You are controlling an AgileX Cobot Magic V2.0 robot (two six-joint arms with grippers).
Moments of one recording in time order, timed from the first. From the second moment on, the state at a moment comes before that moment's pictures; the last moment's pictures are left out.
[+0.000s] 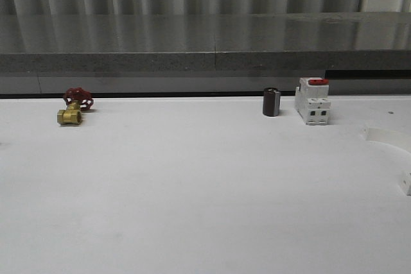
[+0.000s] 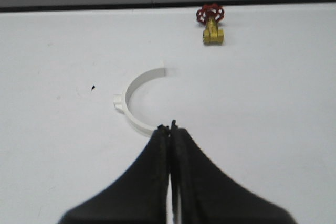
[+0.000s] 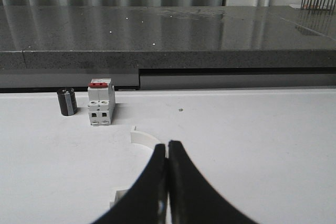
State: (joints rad) left arm -0.05 0.37 -0.34 0.03 0.51 -0.04; right arm -0.08 -0.01 0.03 -0.01 0.09 0.04
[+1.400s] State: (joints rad) left arm 0.11 1.95 -1.34 0.05 0.94 -0.11; right arm -0.08 -0.01 0.03 -0.01 0.09 0.04
